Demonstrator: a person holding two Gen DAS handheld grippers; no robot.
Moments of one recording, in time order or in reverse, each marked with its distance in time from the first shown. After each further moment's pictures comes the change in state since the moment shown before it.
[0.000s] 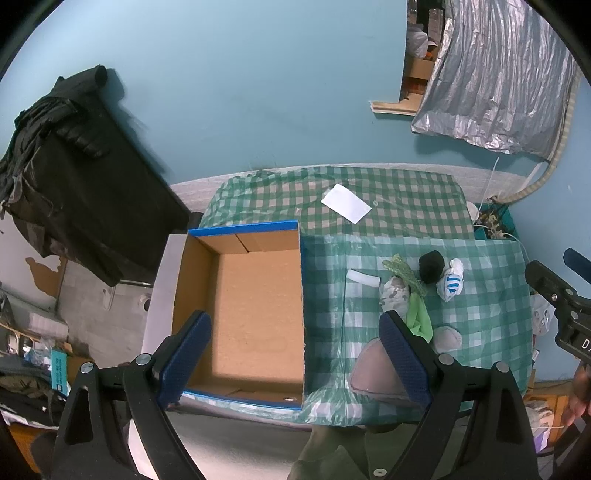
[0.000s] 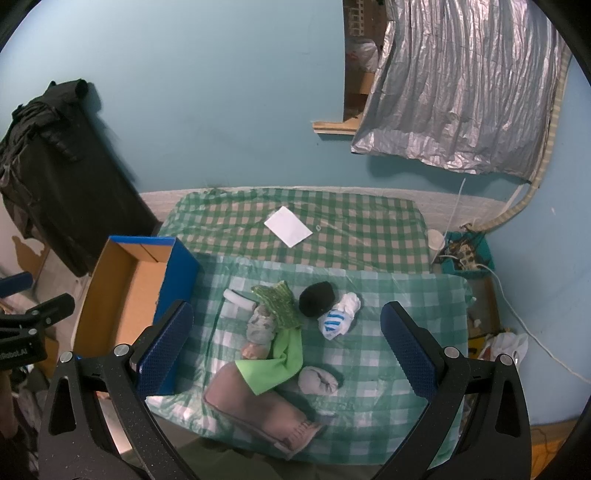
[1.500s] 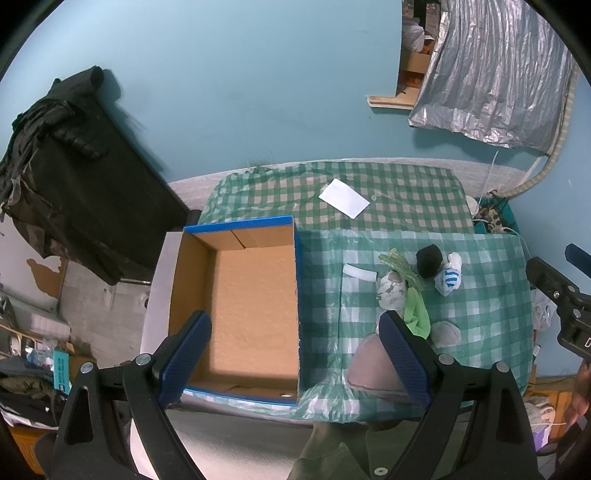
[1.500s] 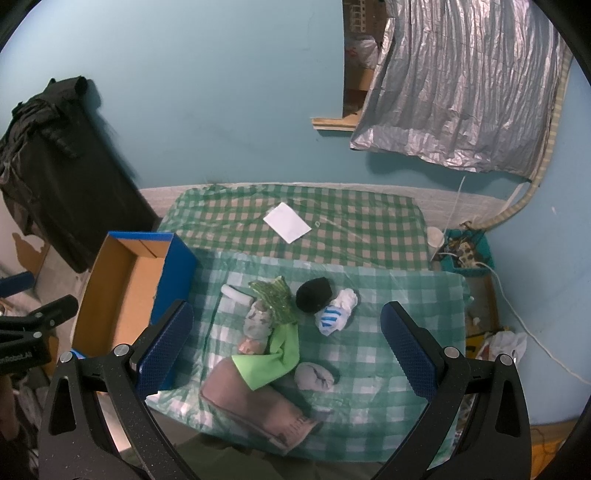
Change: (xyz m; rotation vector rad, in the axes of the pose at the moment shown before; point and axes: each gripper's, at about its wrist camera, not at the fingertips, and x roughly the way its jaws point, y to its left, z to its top) left arm 0.004 -0.005 -0.001 0.002 0.010 0.004; right arm 0.003 -0.002 -0.002 -0.002 0.007 0.000
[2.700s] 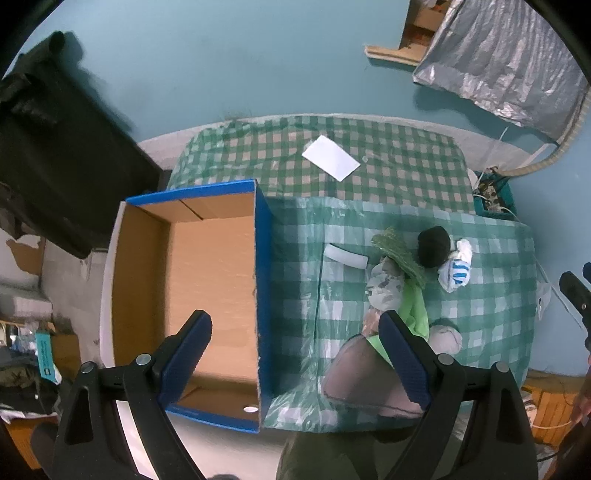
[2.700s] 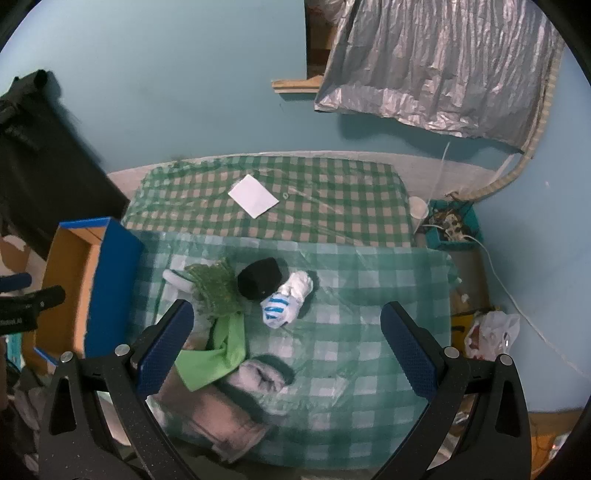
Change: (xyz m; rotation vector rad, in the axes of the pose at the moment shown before) left arm 0.102 -0.030 0.025 -0.017 0.202 -0.059; right arm 0.070 -0.077 -0.004 0.041 0.130 -0.056
